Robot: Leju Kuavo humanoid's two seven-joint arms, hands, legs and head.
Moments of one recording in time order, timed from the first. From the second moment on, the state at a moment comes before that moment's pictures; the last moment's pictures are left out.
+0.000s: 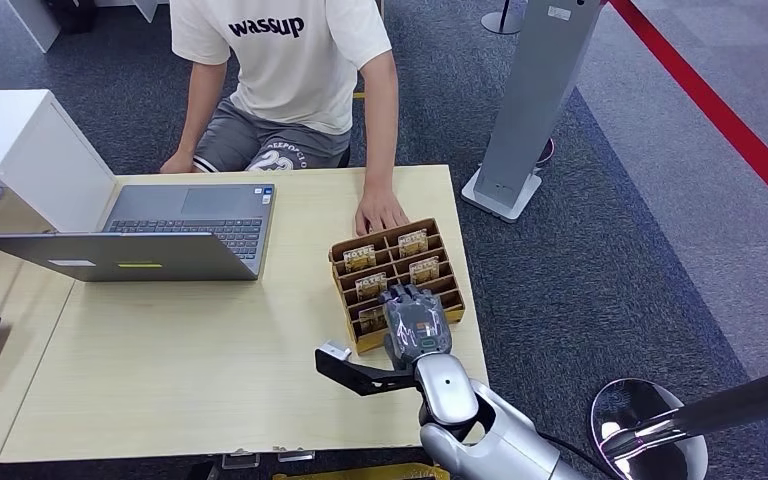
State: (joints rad) left arm -0.12 0.13 -1.20 -0.20 1.14 0.09 -0.12; right arm -0.42 -0.05 0.94 -1.11 1.13 -0.08 0.45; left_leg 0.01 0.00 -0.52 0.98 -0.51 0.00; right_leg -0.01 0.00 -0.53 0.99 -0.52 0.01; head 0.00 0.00
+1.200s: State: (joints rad) left arm -0.12 0.13 -1.20 -0.20 1.15 0.10 -0.11; right arm -0.42 -0.06 0.92 -1.18 1.14 -0.13 0.44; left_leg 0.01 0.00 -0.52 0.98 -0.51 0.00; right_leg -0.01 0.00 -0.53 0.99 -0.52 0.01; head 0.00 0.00
